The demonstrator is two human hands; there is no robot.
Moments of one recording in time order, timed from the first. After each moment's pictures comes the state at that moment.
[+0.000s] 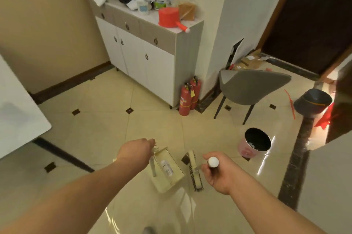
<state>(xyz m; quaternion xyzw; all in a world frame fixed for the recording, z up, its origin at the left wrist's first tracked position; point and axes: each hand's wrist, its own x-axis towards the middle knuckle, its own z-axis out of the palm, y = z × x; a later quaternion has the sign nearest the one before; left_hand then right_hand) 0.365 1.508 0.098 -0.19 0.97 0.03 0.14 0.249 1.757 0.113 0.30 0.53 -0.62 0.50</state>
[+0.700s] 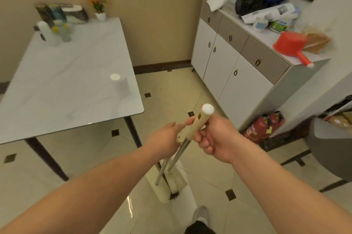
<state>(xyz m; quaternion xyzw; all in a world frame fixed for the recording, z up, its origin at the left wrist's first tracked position) 0.491 1.297 0.122 -0.38 0.88 0.27 0.01 0.349 1.395 0.221 -0.18 0.65 -0.43 0.60</state>
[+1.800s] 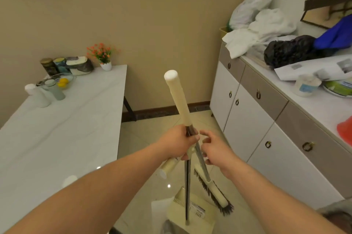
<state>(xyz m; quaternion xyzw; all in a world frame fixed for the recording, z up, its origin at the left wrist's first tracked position) 0.179 0.893 0.212 -0.46 0.75 0.47 -0.09 0.036 0.964 0.184 -0.38 0.73 -0.35 0.45</state>
